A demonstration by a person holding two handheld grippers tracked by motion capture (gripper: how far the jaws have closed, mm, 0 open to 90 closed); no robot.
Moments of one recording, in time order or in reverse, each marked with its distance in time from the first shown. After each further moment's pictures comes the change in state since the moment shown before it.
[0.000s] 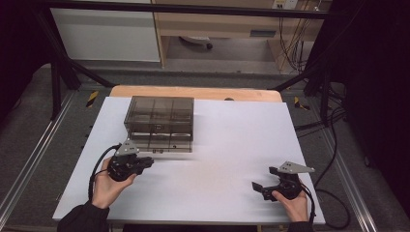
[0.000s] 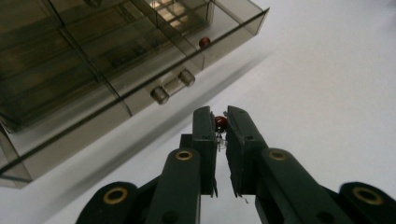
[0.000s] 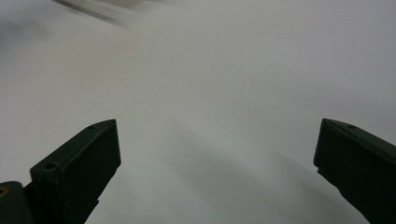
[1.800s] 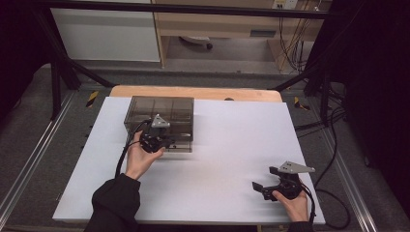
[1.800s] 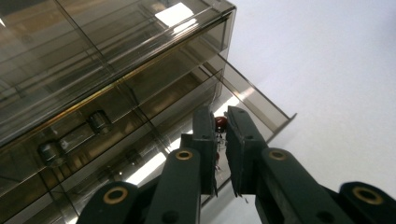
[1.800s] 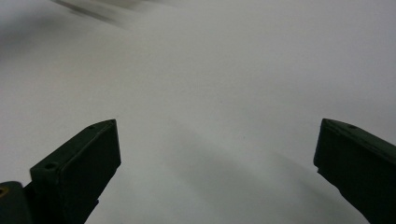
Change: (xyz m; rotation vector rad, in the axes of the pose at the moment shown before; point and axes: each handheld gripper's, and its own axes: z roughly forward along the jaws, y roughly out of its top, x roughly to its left) left arm 0.000 0.077 0.073 0.025 0.036 0.009; right arm -0.001 0.000 0.000 0.001 0.001 0.006
